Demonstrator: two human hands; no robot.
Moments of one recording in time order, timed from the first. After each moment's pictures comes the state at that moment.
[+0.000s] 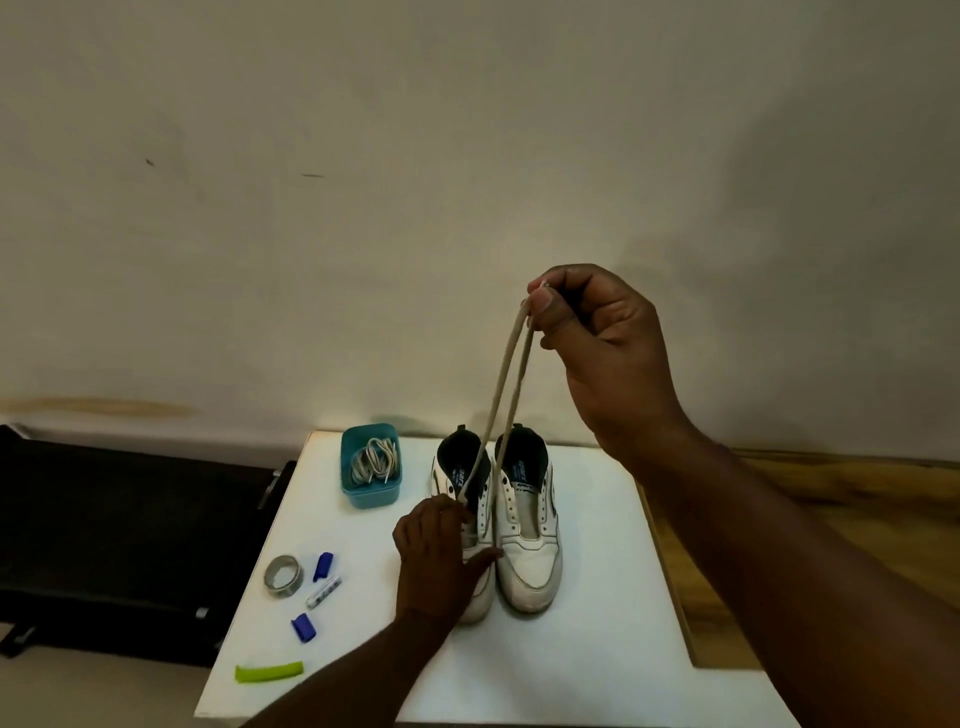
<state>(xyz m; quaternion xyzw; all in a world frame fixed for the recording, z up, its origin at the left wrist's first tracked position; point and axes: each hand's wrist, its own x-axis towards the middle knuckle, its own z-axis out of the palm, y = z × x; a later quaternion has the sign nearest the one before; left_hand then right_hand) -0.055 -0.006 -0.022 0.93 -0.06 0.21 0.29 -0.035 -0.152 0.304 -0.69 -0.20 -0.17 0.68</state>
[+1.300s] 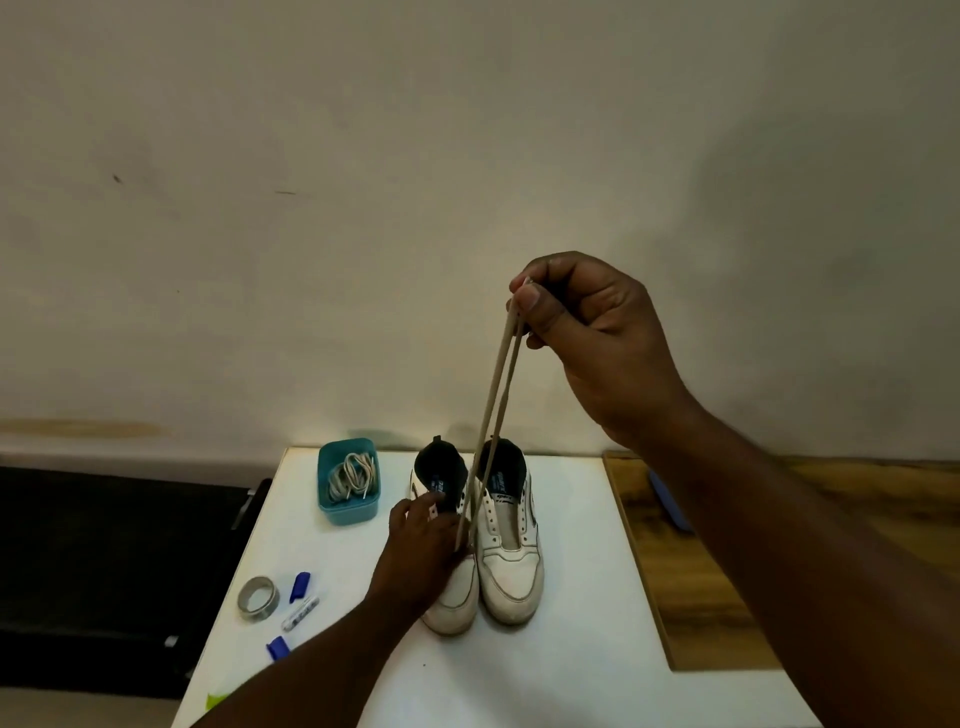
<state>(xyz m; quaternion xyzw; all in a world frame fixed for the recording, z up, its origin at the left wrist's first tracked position) -0.020 0.004 -0.009 0.96 -0.21 0.13 0.14 -0.034 -0.171 0.328 -0.72 -0.25 -0.14 0.63</state>
